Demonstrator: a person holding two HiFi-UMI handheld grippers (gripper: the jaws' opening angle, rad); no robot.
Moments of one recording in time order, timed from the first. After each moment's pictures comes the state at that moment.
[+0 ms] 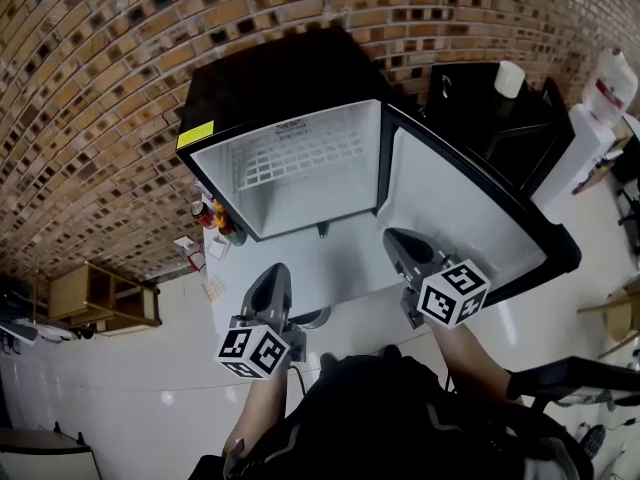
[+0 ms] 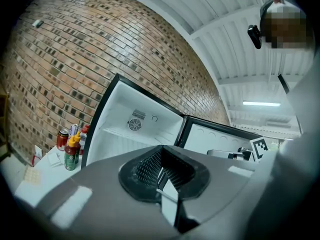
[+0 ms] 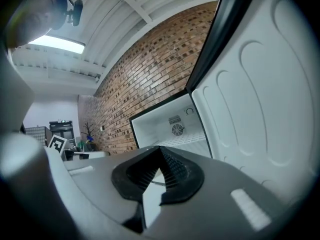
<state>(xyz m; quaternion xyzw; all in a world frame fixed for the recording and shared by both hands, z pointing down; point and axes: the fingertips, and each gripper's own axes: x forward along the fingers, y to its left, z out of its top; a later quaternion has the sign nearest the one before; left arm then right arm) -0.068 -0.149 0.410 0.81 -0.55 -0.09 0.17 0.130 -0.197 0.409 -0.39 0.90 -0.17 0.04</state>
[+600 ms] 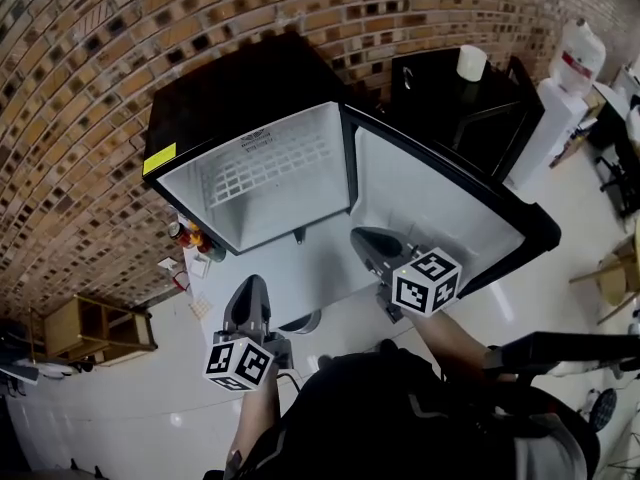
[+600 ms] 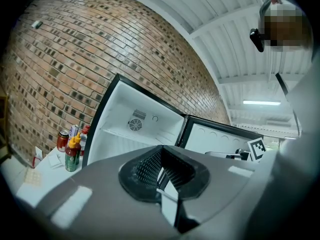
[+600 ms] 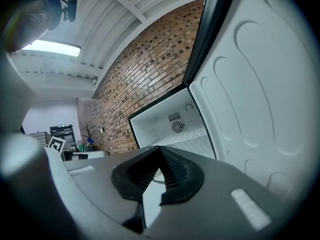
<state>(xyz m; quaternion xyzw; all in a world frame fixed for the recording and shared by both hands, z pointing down) -0.072 -0.155 0.409 0.81 -0.55 -0.09 0.17 0.123 -0.206 0.418 -0.38 0.90 -0.20 0.04</state>
